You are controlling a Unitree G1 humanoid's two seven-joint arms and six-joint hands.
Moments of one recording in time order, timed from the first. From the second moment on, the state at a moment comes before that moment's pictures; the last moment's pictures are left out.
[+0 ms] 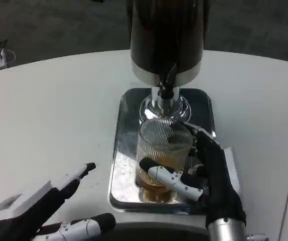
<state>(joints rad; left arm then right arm) 0.12 0.62 0.17 -0.48 0.33 0.05 -0.48 -0.25 0.07 0.25 0.03 -0.32 -0.06 -0.36</state>
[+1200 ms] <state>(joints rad) 0.01 0.61 0.05 -0.52 0.39 0.01 -0.45 0.18 -0.15 0.05 -0.63 -0.25 -0.03 0.03</state>
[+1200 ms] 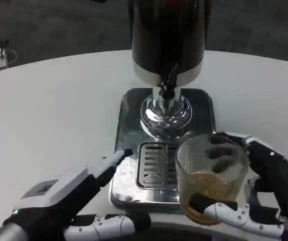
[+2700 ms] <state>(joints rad) 0.29 0.59 0.13 -0.84 0.65 0.00 -0.49 0.40 -0.24 -0.03 -0.90 -0.24 -0.09 0.18</state>
